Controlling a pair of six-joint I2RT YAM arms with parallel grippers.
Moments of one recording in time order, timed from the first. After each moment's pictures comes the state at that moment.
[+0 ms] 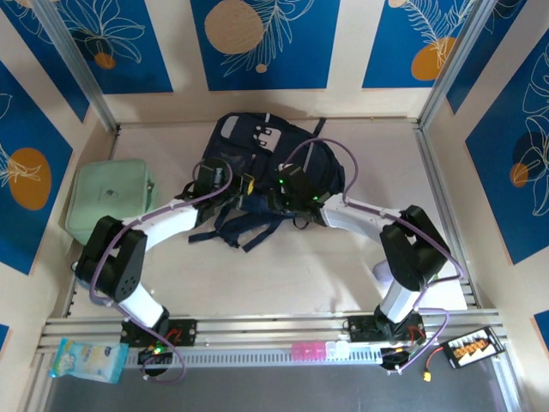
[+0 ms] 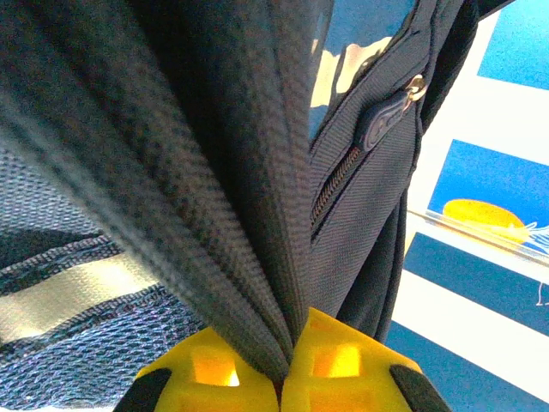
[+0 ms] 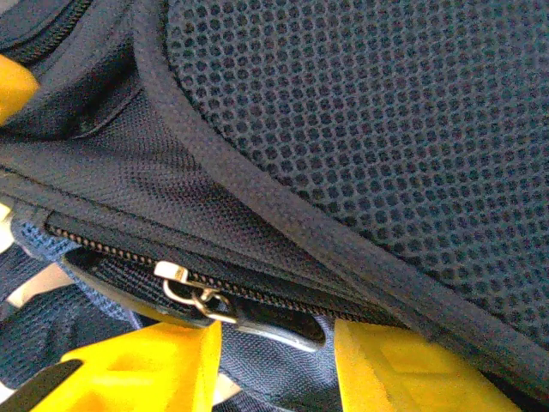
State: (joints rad) left arm -0.49 1.61 0.93 0.16 0.23 -1.64; right arm 0.69 1.70 1.10 -0.20 0.09 0.45
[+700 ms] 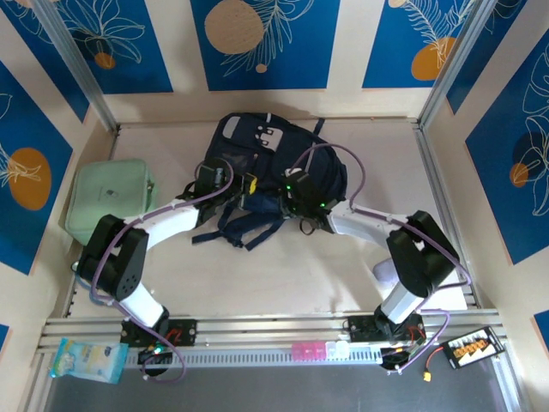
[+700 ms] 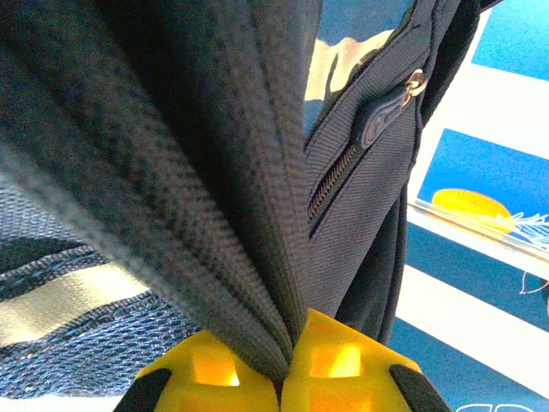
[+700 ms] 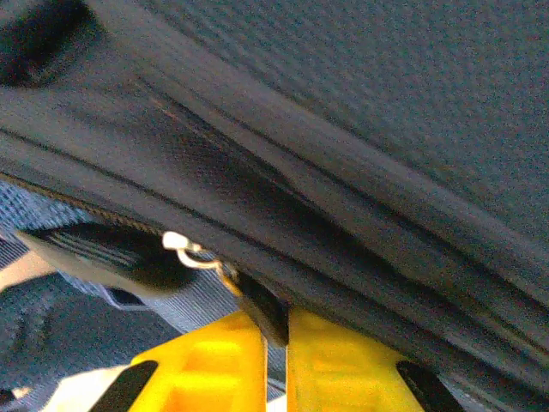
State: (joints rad) left arm -0.49 1.62 0.93 0.19 0.26 -1.66; right arm 0.67 1.61 0.95 -0.14 0.12 0.43
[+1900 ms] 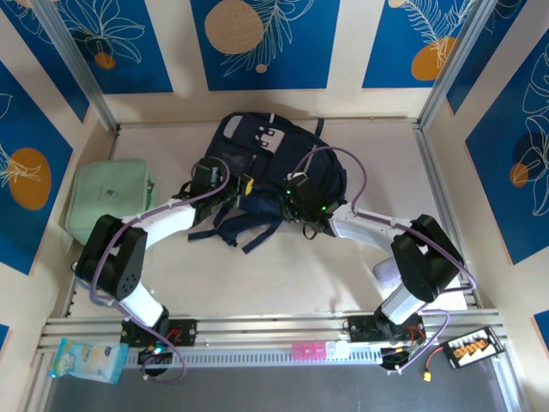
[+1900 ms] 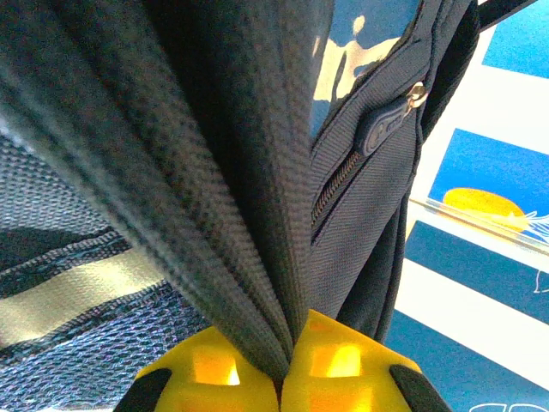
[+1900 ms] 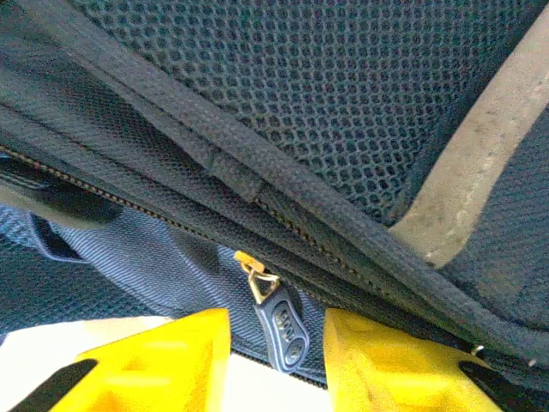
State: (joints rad) left arm -0.44 1.62 0.92 0.18 0.30 -1.62; right arm 0.70 1.60 0.96 -0.21 0.18 0.43
